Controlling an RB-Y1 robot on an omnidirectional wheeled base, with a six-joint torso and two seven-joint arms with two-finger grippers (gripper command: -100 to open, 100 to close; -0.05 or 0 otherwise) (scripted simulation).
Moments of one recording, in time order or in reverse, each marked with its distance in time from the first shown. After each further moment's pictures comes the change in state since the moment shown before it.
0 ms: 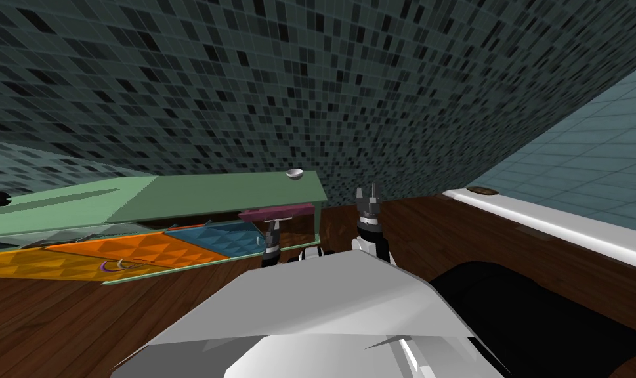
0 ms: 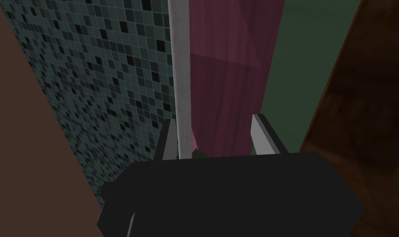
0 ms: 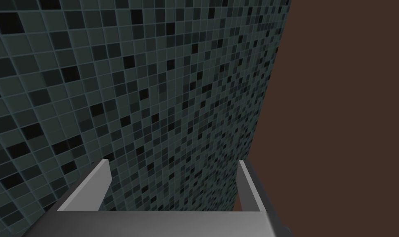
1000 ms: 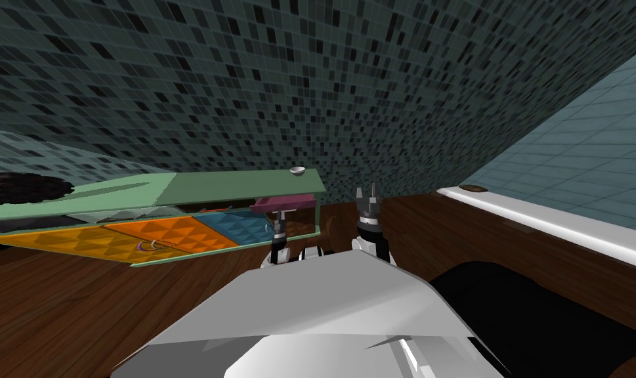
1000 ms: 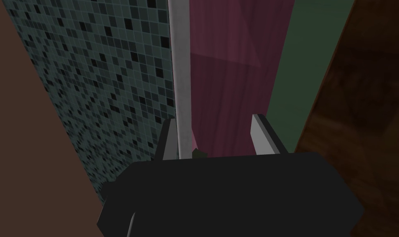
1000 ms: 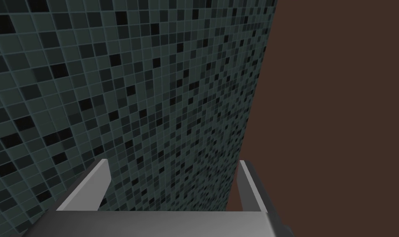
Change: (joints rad) left arm -0.267 -0.026 0.033 0.265 0.044 0.000 -0.066; right arm 0.000 0.000 0.000 0.000 0.000 0.000 0.000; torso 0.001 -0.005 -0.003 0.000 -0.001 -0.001
